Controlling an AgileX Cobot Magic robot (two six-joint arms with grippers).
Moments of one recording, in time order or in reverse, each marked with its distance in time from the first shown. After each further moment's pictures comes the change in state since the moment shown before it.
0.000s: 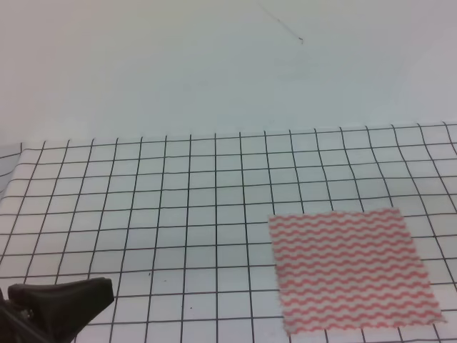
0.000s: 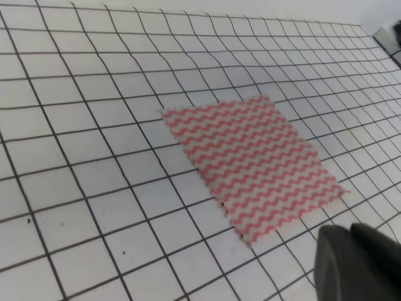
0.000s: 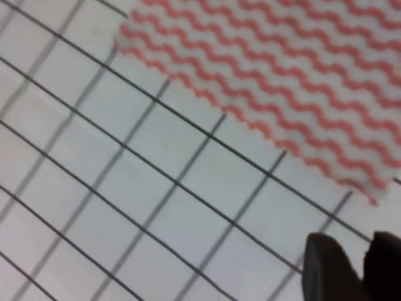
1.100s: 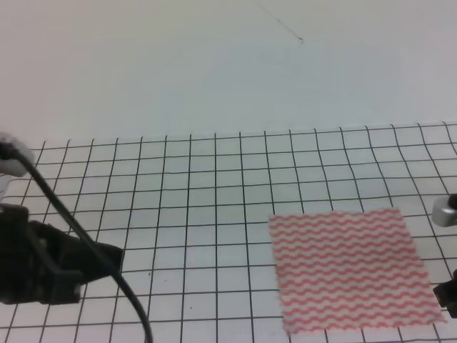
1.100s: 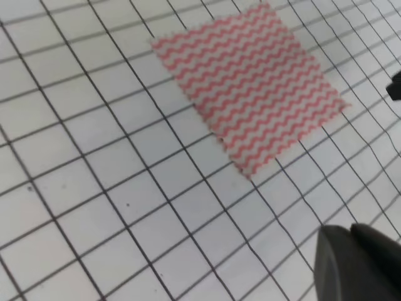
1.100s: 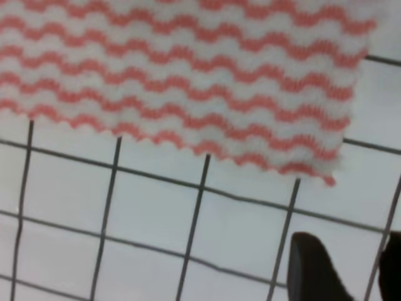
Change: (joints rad) left arm -0.093 0.320 -0.339 0.288 0.237 -0.123; right arm 0.191 0.217 -0.071 -0.307 -0.132 0.571
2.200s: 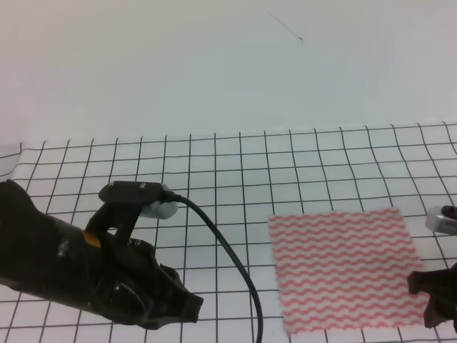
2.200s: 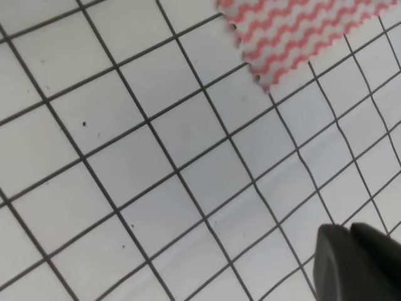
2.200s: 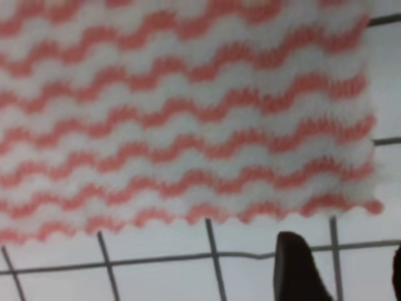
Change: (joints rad) left arm -0.375 0.306 -0.030 0.225 -0.187 -0.357; right arm 0.000 0.211 0.000 0.046 -0.075 0.356
